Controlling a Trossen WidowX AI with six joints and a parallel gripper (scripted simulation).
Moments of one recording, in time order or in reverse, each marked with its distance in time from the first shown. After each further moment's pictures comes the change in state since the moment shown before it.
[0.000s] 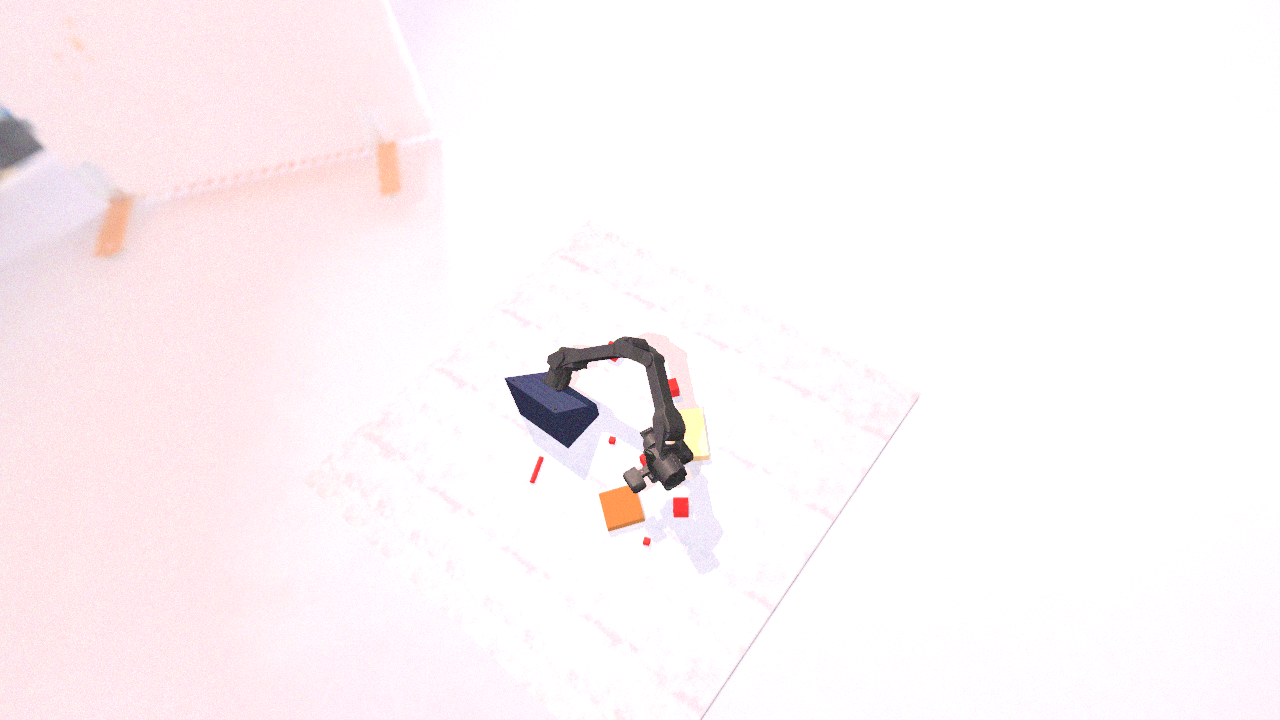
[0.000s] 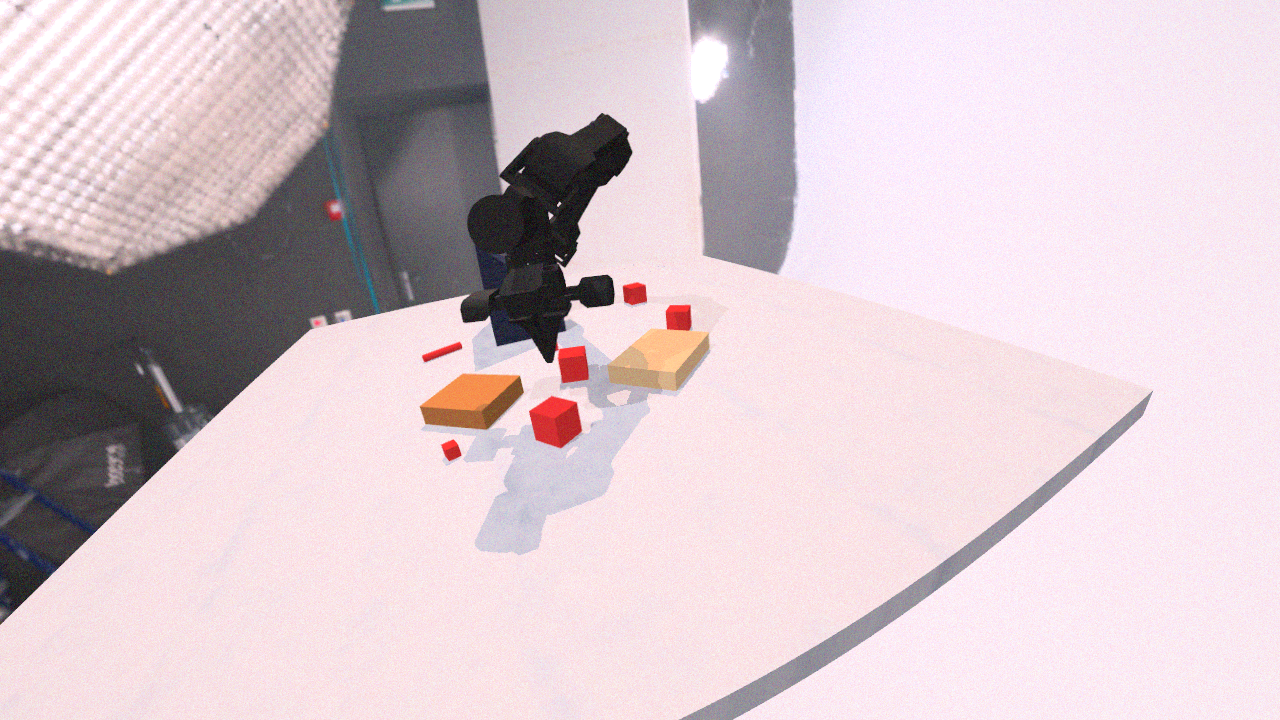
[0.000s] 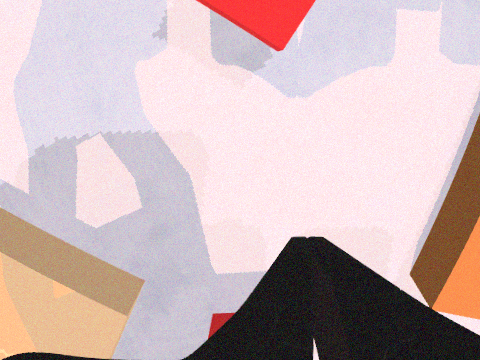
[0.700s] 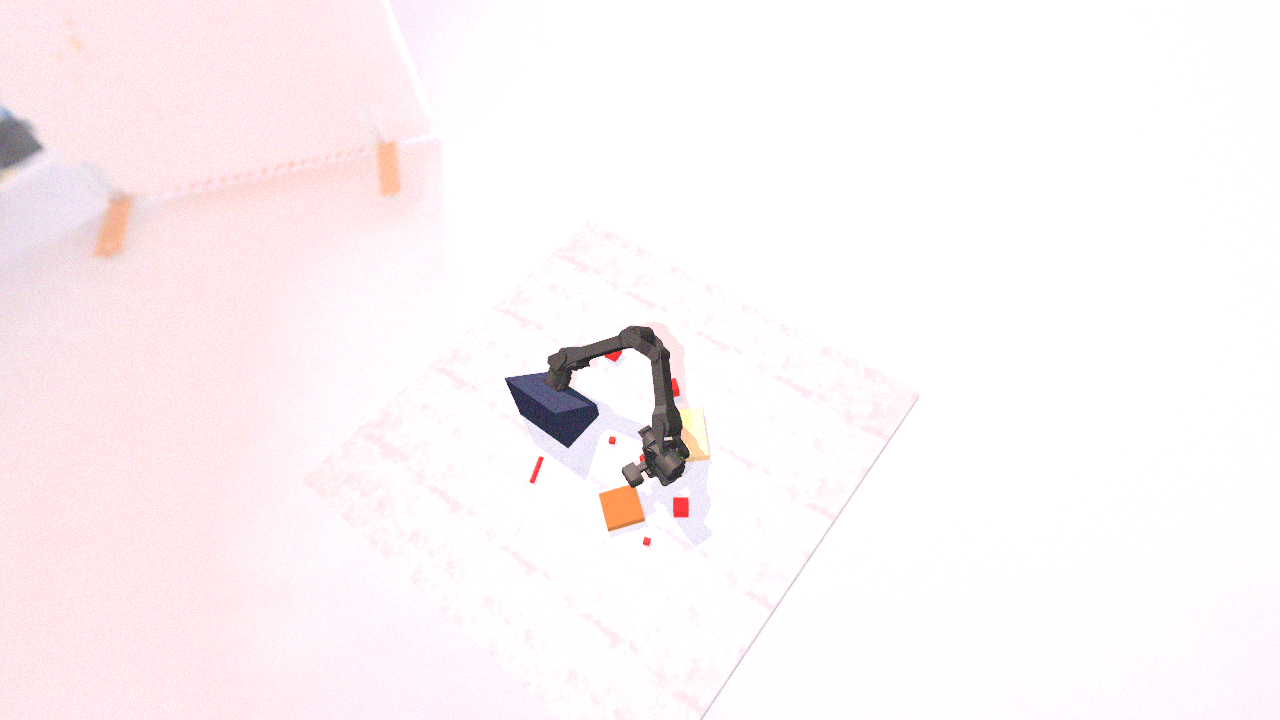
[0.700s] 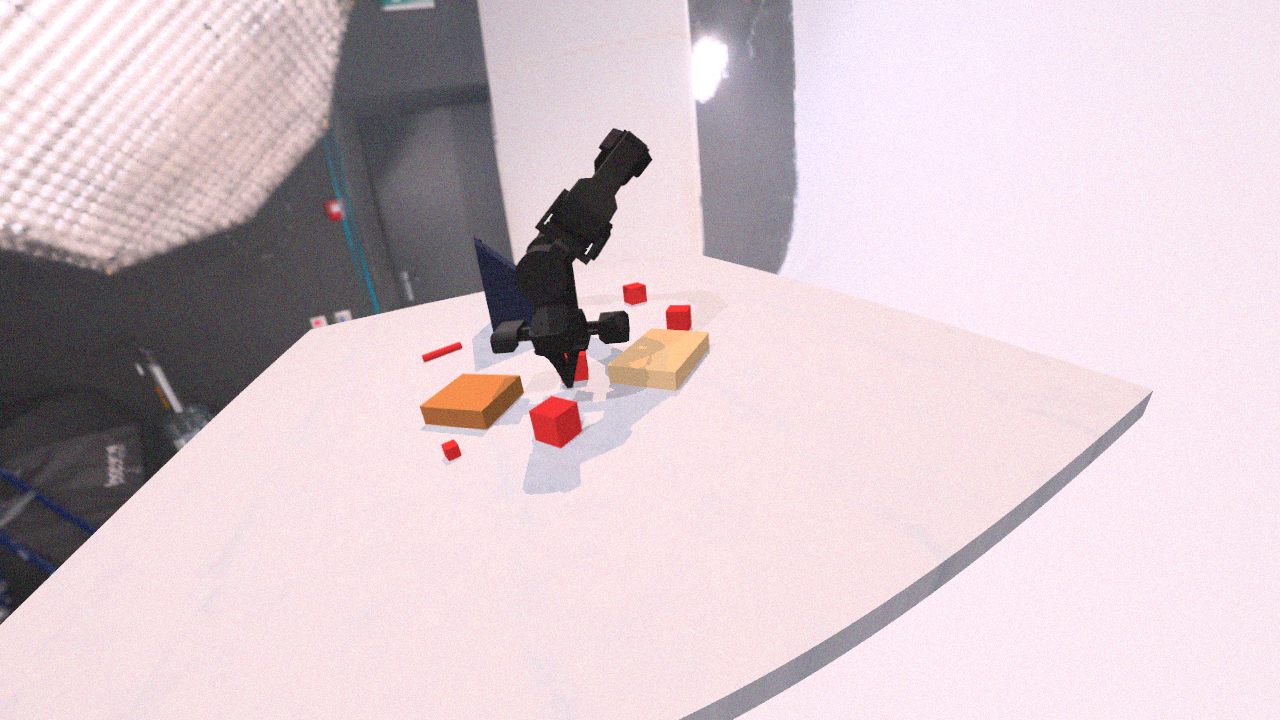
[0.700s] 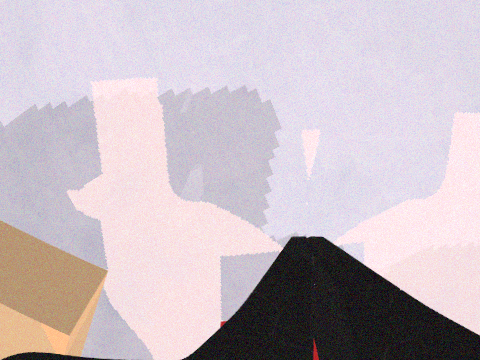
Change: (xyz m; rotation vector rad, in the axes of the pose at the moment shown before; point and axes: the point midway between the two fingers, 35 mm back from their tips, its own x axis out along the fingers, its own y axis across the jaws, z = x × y) arm 0.059 0.013 -0.044 0.019 0.033 -0.014
